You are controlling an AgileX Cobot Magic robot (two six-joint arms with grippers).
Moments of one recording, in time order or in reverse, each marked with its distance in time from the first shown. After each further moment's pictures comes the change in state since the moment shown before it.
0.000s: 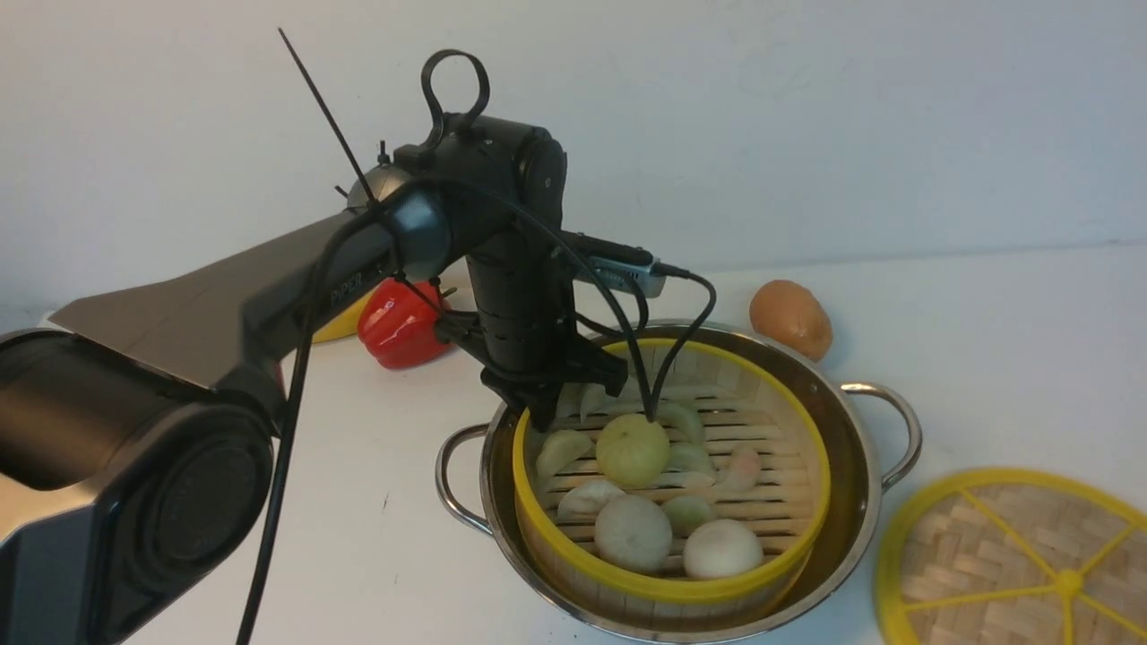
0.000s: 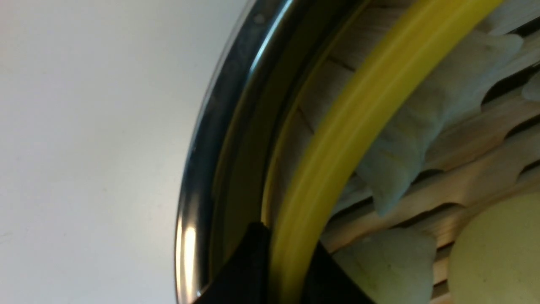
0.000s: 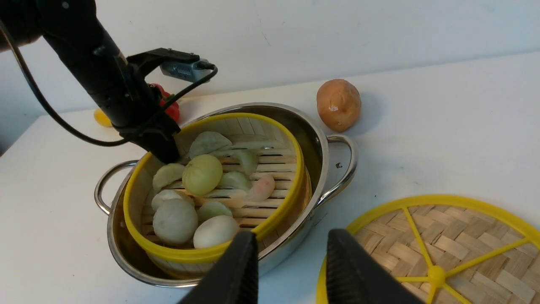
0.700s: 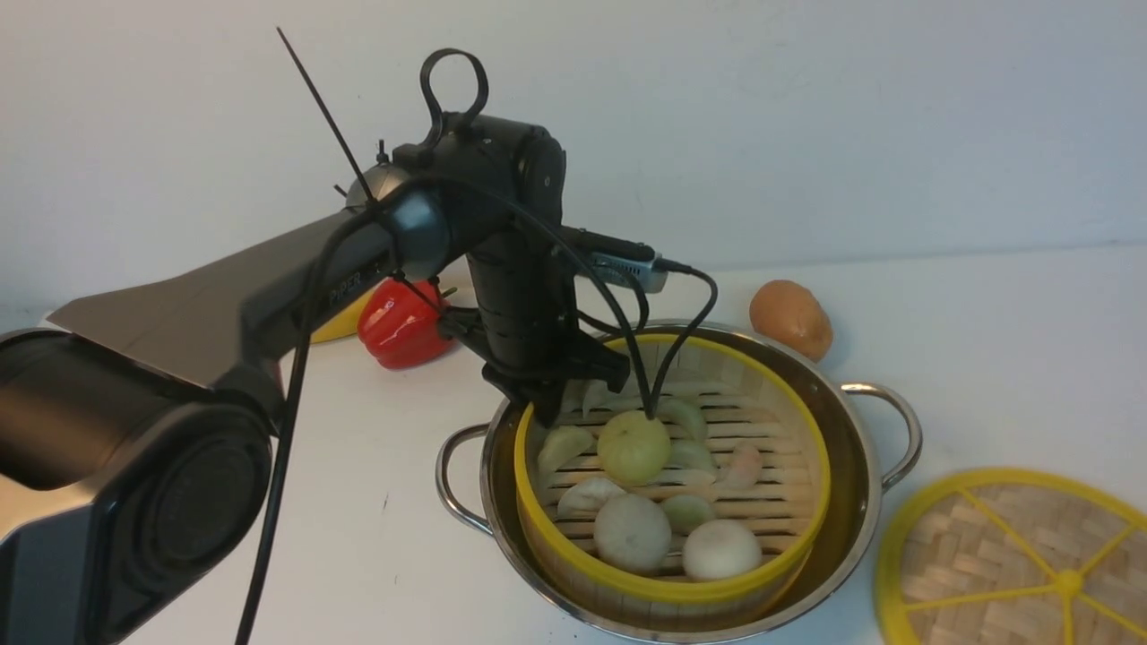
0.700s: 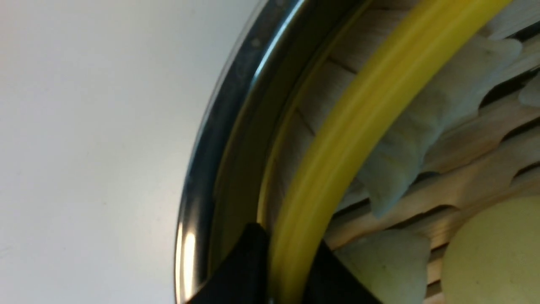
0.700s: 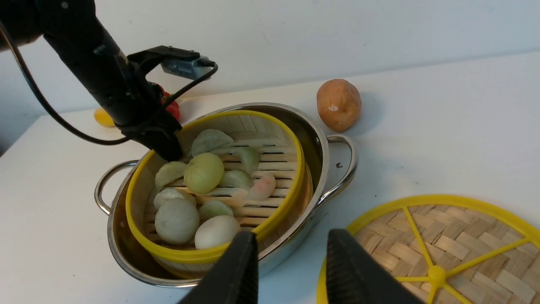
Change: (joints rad) right arm 0.000 0.000 0.000 0.000 0.000 0.001; left arm 0.001 0.000 0.000 -0.010 -0.023 0.014
